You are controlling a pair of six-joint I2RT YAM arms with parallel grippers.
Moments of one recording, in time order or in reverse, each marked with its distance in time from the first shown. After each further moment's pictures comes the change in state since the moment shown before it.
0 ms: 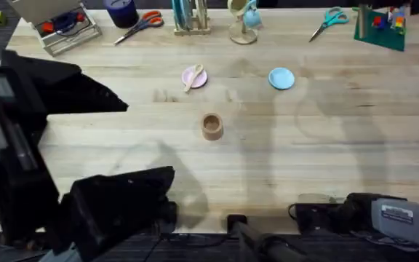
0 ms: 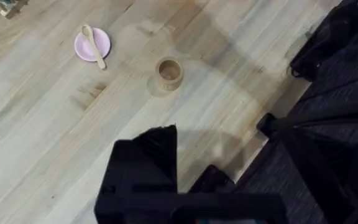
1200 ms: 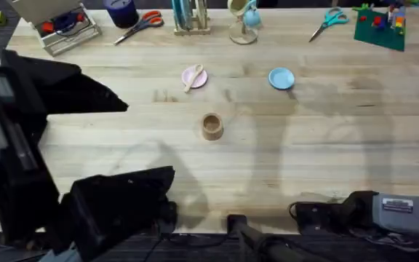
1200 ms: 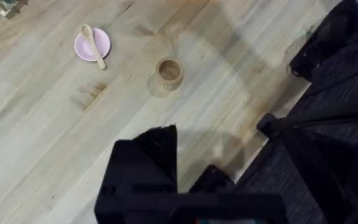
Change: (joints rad) left arm 0.000 0.000 0.000 0.000 0.000 0.000; right arm -0.143 0.123 0.000 0.005 -1.013 -0.442
